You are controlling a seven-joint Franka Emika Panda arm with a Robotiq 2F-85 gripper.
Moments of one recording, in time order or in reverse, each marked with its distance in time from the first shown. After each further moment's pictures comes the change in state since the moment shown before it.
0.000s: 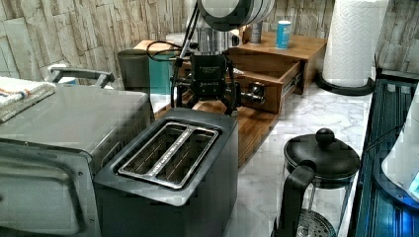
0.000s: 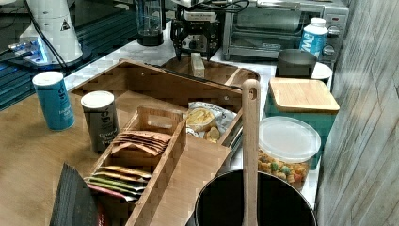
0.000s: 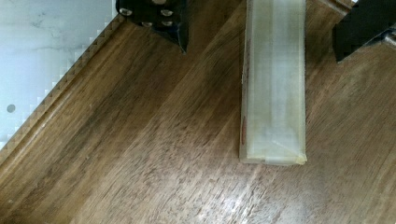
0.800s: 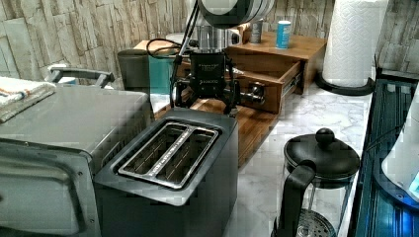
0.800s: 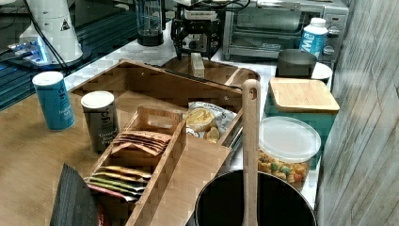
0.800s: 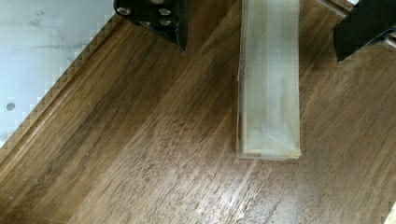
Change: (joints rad) arm 0.000 -0.006 -0.005 0.002 0.005 0.000 0.000
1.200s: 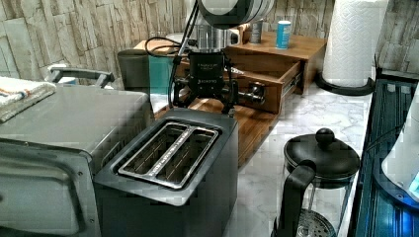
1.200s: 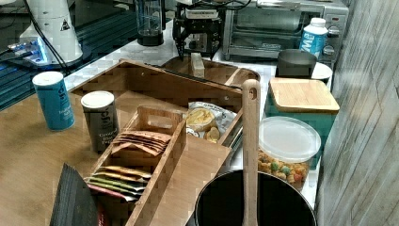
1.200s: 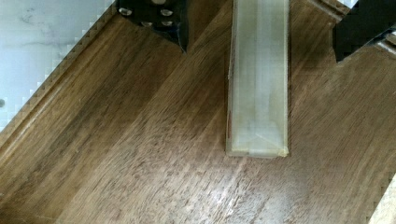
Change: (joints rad) arm 0.000 0.001 0.005 0.000 -0.001 0.021 0.000
